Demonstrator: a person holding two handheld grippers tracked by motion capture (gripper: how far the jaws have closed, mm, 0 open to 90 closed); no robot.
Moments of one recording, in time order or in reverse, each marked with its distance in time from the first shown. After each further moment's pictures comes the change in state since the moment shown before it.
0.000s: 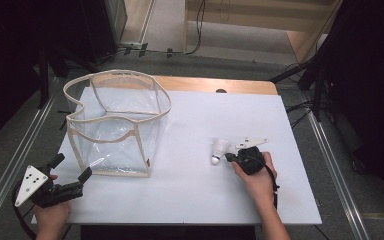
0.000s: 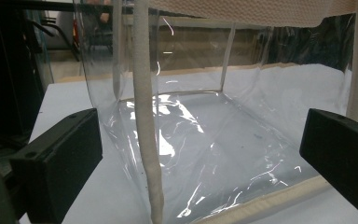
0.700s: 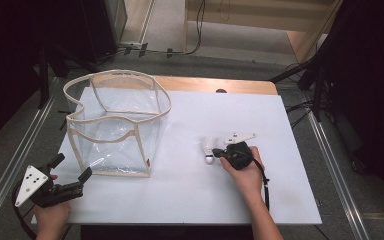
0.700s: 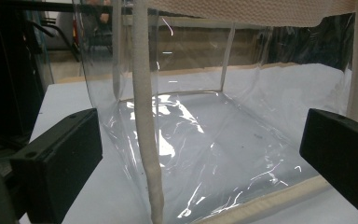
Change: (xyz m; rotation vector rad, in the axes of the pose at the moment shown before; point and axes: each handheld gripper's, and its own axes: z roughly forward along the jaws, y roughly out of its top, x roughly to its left) left arm 0.000 0.000 0.000 -0.001 0.000 0.005; right arm 0.016 0.023 0.017 -0.061 0.085 -0.023
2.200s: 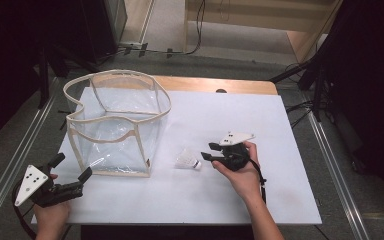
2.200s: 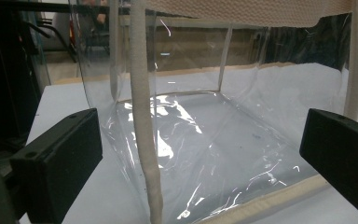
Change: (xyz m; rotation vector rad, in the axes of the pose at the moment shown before) left arm 0.001 0.000 0.001 -0.001 -0.013 0.005; right arm 0.027 0.020 -0.019 -0.091 0.058 -0.109
